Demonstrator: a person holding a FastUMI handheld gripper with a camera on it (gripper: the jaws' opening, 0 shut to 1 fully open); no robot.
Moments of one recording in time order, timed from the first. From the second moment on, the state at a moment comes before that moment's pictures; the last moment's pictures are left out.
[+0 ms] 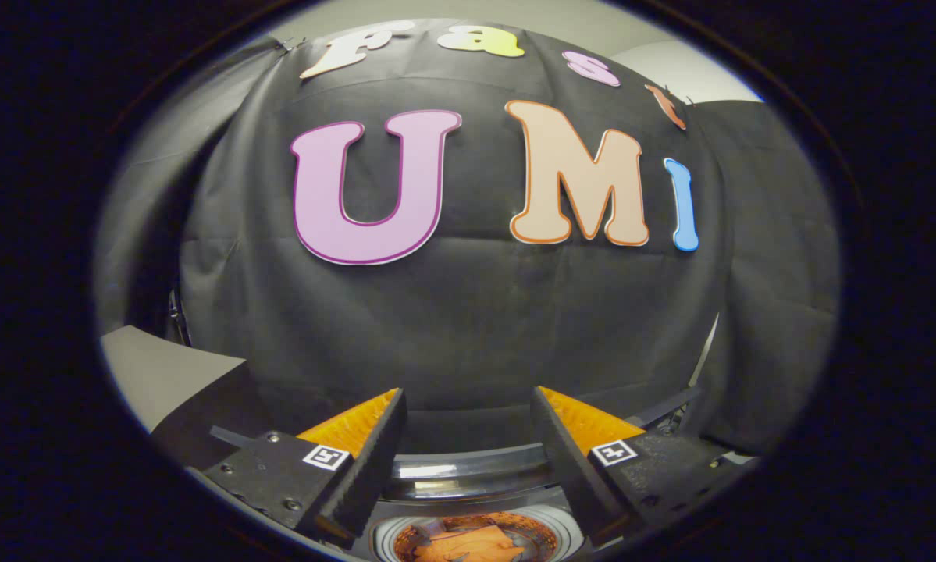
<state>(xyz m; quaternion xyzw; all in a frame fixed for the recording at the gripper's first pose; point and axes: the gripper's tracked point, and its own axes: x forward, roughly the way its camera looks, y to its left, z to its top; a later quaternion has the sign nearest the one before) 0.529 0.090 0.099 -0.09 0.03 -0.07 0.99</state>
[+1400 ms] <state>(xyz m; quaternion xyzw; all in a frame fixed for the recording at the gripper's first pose) 0.488 0.076 0.005 -0.02 0.17 -0.08 0.98</state>
